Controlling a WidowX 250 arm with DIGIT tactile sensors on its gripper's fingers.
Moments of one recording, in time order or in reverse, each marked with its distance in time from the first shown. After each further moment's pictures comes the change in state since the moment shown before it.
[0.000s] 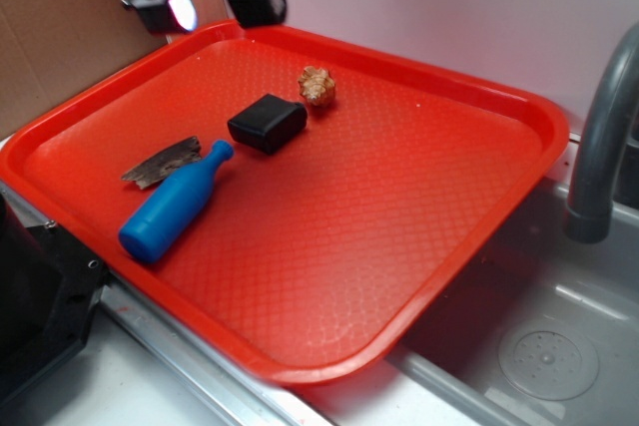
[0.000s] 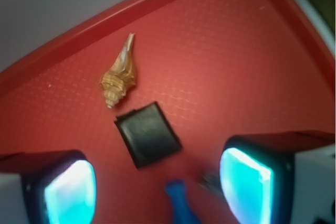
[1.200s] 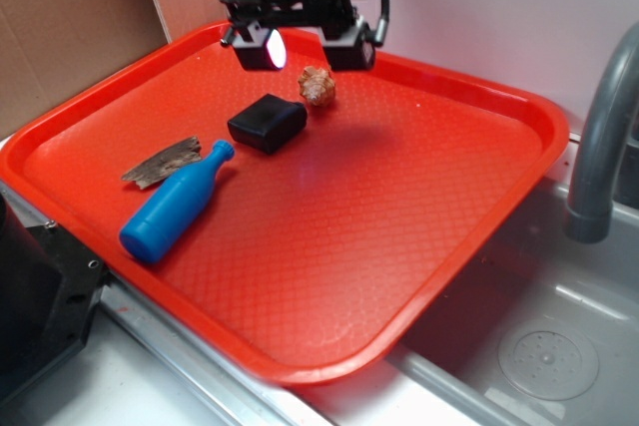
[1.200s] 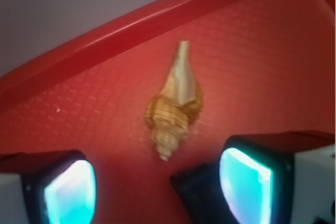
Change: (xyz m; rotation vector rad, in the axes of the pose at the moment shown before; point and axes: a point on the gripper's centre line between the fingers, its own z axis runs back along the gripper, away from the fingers) arm 0.019 -0.043 -0.051 0.006 -0.053 -0.095
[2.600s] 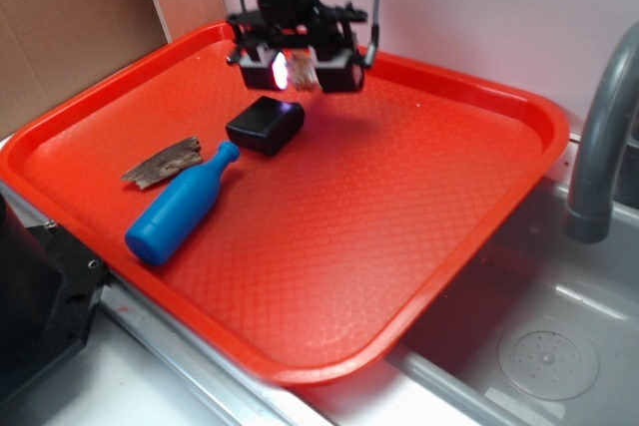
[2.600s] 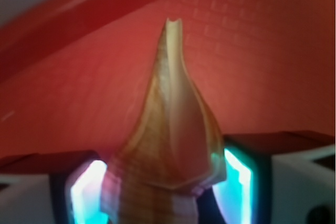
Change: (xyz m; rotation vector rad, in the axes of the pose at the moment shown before) arm -0.004 0.005 -0.001 0.003 0.064 -0.008
